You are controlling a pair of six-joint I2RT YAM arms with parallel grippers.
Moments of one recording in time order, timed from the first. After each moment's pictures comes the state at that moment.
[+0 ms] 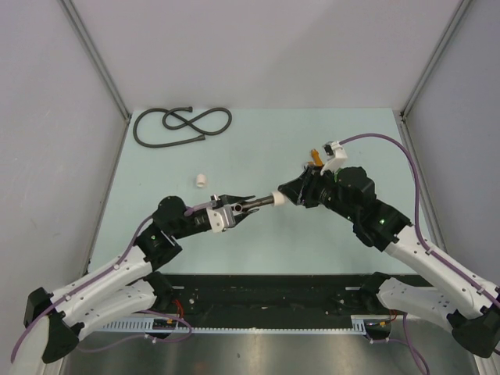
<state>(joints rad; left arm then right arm) -0.80 0.78 0.57 0.27 0.49 0.44 0.76 0.93 0.92 -0.23 -0.04 0.68</state>
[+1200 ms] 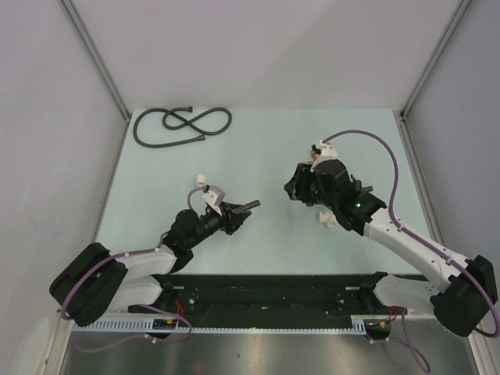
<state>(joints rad) -0.68 1.21 0.19 0.97 0.23 -0.25 0.69 1.13 0.91 -0.24 0.11 0.58</state>
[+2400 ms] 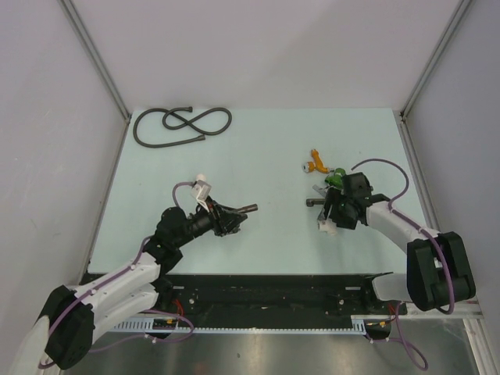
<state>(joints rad) -0.59 0.84 0.25 0.54 0.36 -0.55 0.21 1.32 0.67 -0.41 -0.08 0.54</state>
